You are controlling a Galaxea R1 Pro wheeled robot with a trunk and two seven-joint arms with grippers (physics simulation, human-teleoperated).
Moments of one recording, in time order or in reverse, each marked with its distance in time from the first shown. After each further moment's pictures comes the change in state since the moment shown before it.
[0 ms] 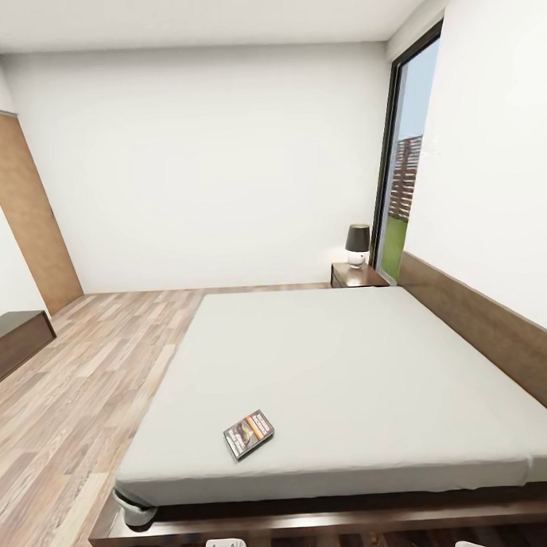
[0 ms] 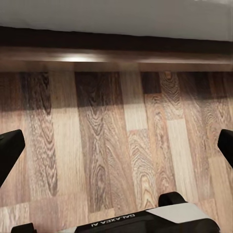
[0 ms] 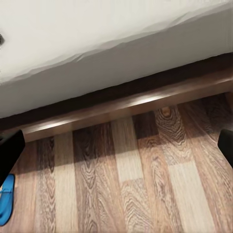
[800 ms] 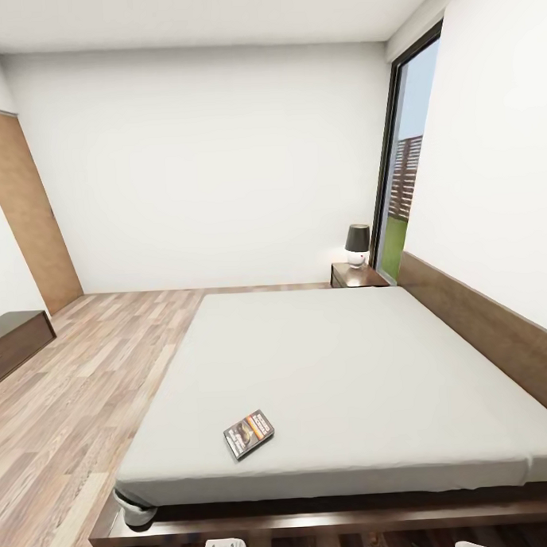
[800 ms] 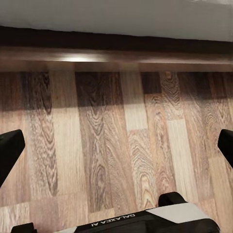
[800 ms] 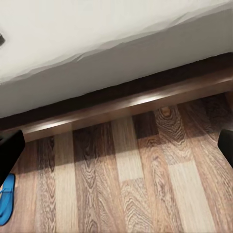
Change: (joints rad) left arm 0.000 0.001 0.002 0.000 0.000 0.000 0.000; right arm 0.000 0.000 0.000 0.000 0.000 0.000 0.000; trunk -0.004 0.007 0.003
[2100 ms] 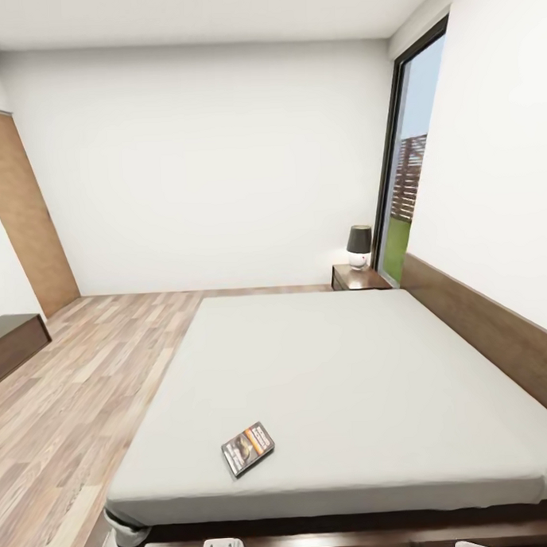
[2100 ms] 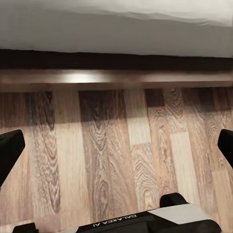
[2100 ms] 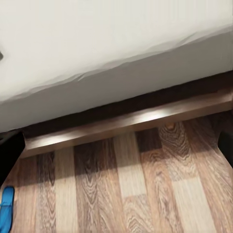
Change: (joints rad) left arm 0.000 0.006 0.004 0.000 0.000 -0.002 -0.002; right arm 0.000 0.000 0.000 0.000 0.000 0.000 0.001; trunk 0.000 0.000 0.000
